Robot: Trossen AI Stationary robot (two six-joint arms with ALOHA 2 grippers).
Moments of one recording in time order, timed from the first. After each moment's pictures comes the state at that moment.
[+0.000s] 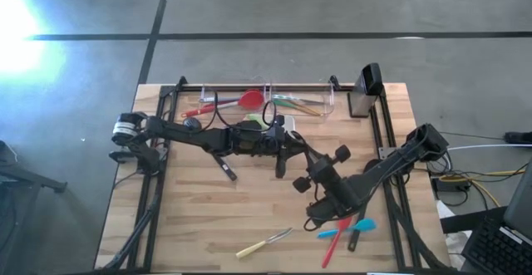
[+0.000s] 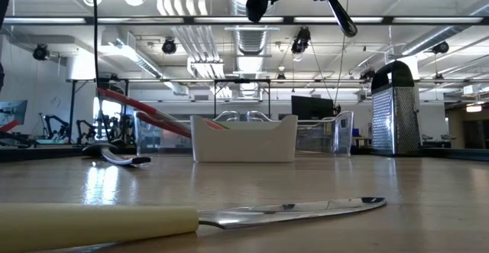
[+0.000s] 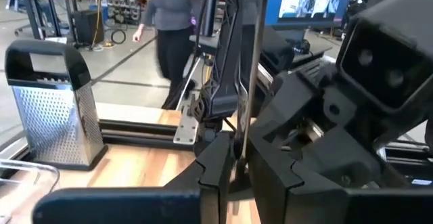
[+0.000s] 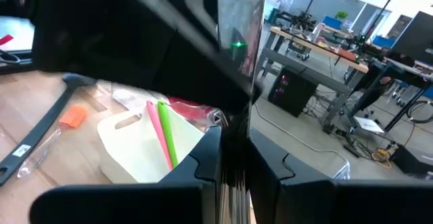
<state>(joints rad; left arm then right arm) -0.02 1.69 1.24 0.41 -0.04 -0.10 0.54 1.73 1.38 -1.22 1.41 1.31</state>
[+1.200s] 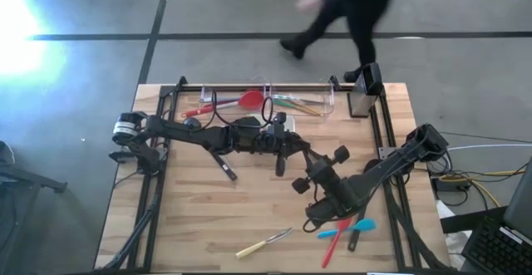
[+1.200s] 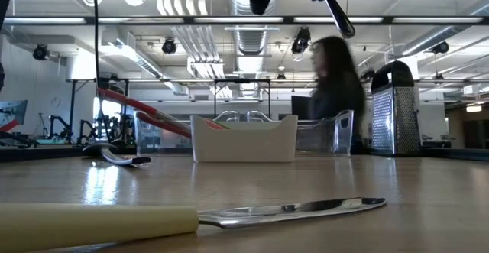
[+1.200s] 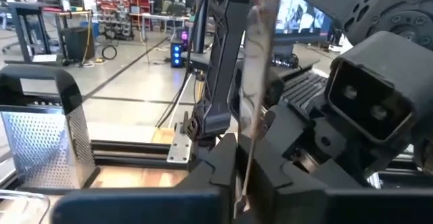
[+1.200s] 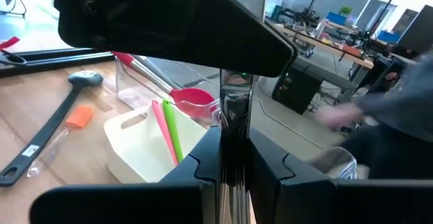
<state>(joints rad) -0.01 1.68 1.26 0.46 0.01 -0.08 0.54 1.74 1.38 -1.19 1.40 1.30</state>
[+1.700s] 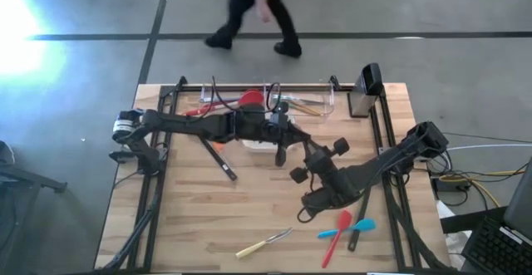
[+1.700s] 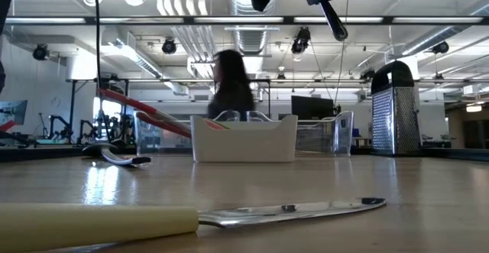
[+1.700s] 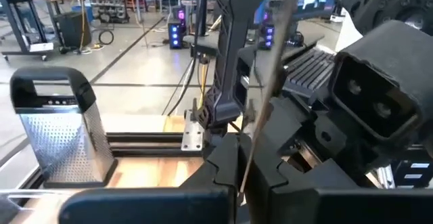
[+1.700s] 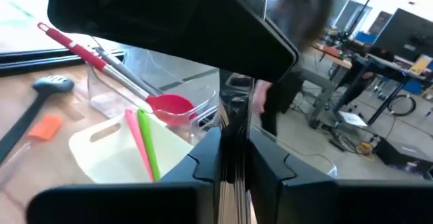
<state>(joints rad) 0.06 1.68 1.38 0.22 0.10 -0.01 0.48 1.71 1.39 -1.18 1.41 1.24</state>
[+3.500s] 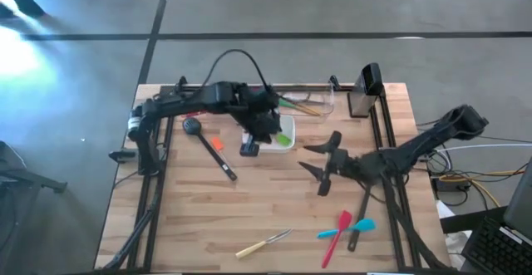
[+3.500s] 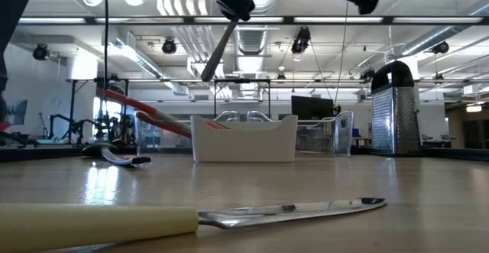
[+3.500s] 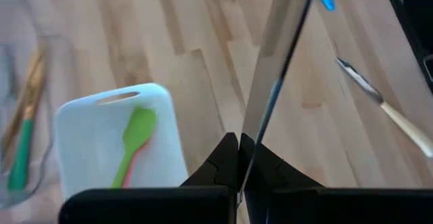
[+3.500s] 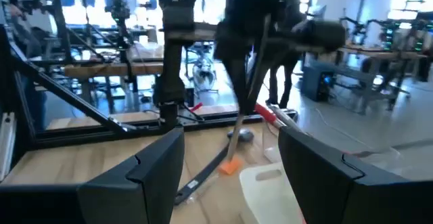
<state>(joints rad) 0.16 1.80 1.96 -1.17 0.26 0.37 0.41 1.18 0.55 0.67 0.70 0.00</state>
